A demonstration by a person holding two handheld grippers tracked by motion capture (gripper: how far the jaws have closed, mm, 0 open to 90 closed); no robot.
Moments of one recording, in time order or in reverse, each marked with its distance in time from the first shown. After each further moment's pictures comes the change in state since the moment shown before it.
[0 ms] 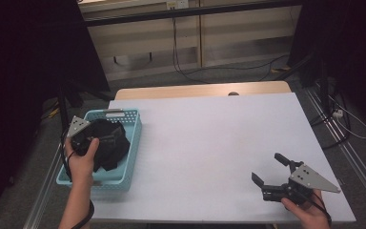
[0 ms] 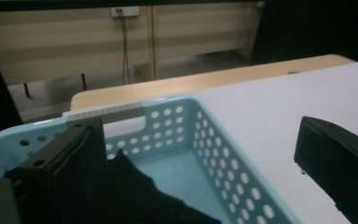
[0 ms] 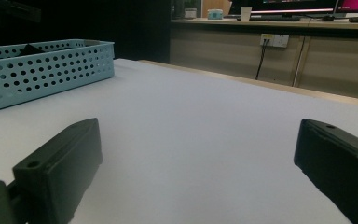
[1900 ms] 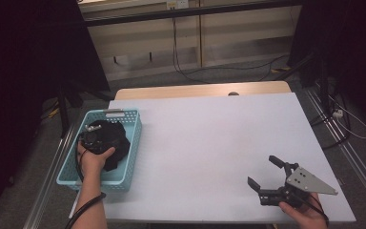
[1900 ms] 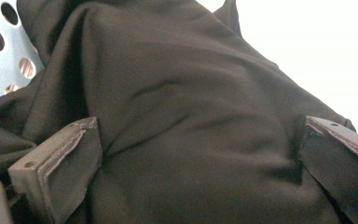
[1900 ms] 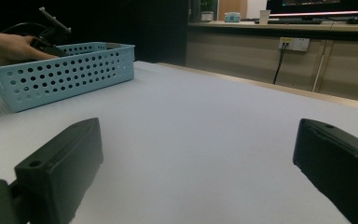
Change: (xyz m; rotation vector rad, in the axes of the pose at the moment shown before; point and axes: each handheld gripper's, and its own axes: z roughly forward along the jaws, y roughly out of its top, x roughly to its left) left arm 0.036 -0.062 0.063 0.424 0.285 -0.161; right arm 0.010 0.002 0.000 -0.013 0.067 -0.005
